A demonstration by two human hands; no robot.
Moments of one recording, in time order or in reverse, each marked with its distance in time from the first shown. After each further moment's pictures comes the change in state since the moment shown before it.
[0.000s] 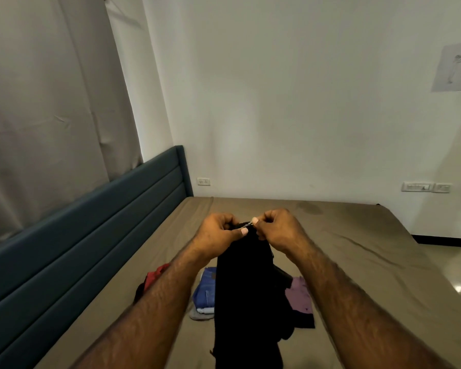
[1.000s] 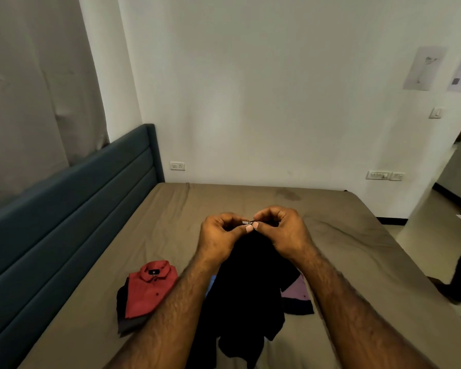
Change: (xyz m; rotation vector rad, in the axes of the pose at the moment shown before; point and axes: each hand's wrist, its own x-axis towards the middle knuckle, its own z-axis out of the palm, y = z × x) left_hand 0.072 -0.105 -0.093 -0.350 0.029 0.157; right_hand 0.055 -0.030 0.131 0.006 0.184 -0.075
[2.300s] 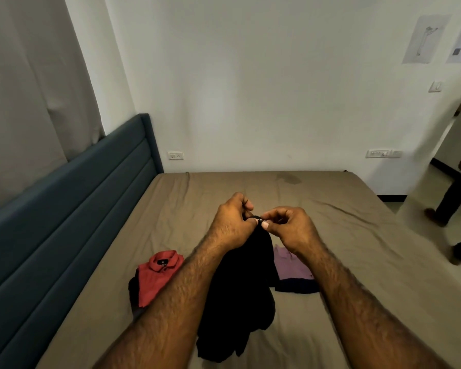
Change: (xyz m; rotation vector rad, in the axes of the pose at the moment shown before) left_hand 0.000 0.018 -0.025 0.513 -0.109 0.036; right_hand -0.016 0.007 0.038 0.017 0.044 0.220
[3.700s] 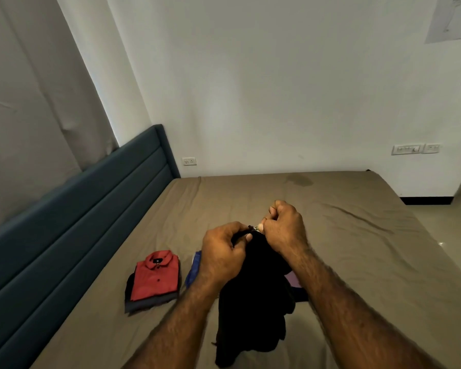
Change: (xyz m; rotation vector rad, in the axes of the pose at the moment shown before) left_hand -0.034 0.094 0.198 0.074 0.244 0.149; right_hand 0.032 0.079 -0.174 -0.063 0.121 -0.082
